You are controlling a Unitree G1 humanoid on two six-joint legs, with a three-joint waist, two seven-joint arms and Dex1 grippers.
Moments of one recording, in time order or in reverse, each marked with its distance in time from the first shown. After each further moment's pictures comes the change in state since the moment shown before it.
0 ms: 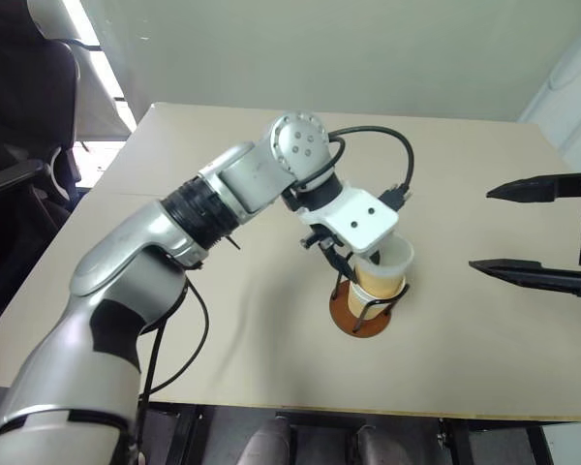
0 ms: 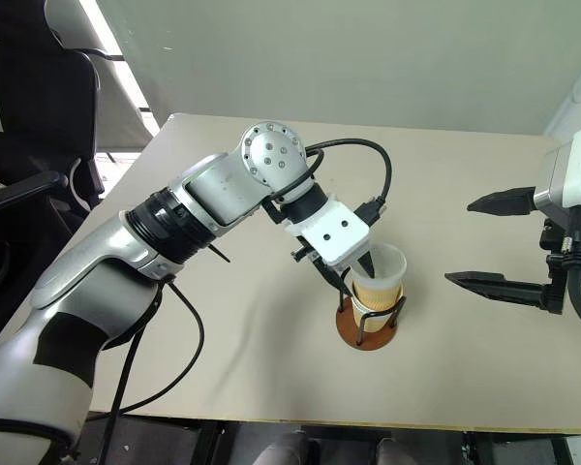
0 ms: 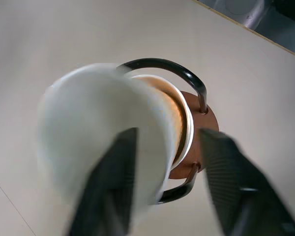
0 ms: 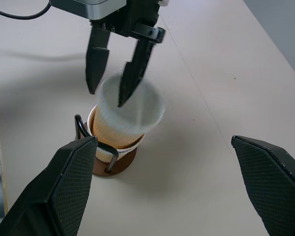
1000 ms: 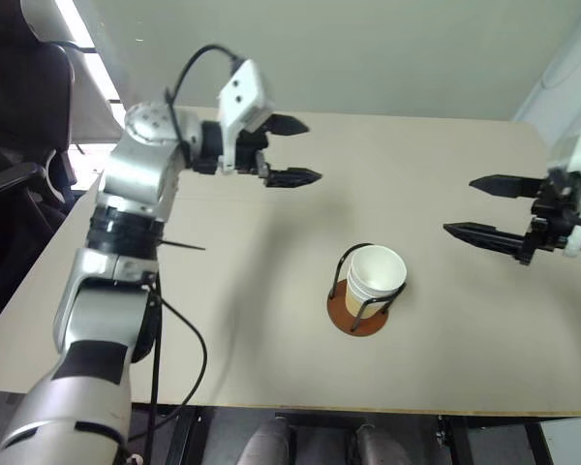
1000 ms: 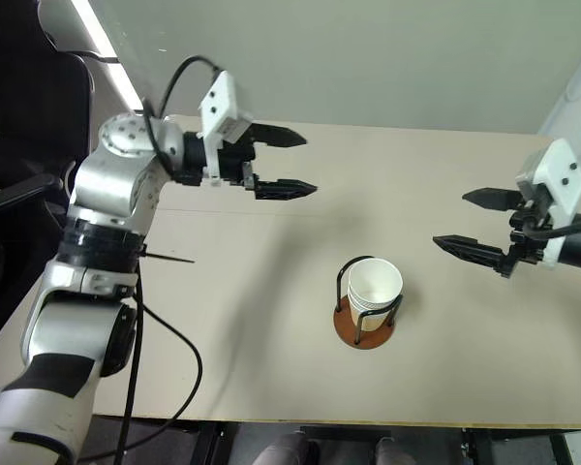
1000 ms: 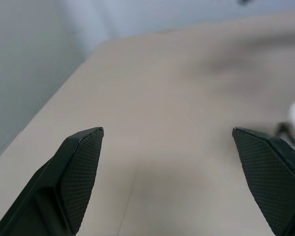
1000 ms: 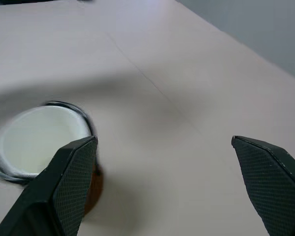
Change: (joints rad) left arm 0.384 0.088 0.790 -0.009 0.011 0.492 0.473; right arm -0.107 0.329 0.327 0.313 -0.195 -0.191 -0.206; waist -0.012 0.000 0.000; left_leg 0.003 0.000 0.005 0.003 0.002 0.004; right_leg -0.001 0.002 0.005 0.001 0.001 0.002
